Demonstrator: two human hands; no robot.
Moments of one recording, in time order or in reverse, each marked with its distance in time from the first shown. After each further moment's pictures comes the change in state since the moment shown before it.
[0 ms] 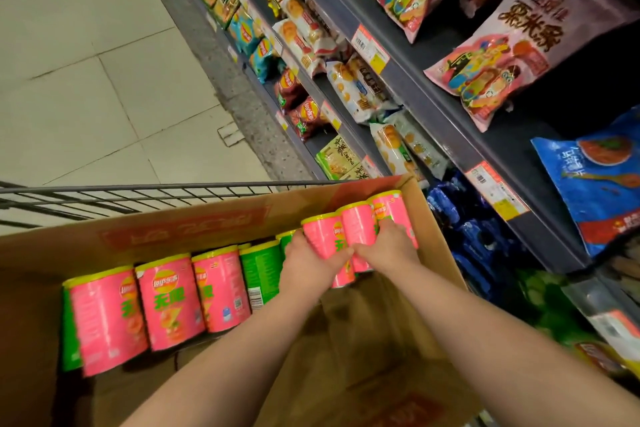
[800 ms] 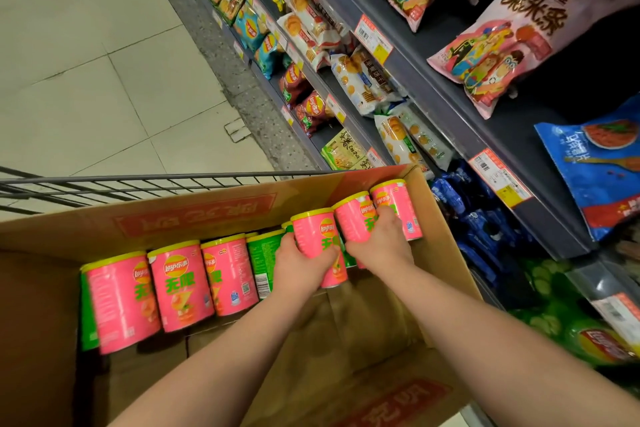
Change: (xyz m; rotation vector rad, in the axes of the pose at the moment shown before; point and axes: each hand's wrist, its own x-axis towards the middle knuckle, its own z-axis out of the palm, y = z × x) left_hand -0.016 -0.021 -0.015 -0.160 0.048 0.011; right_hand -0.029 -0.010 0.007 0.168 0.055 -0.037
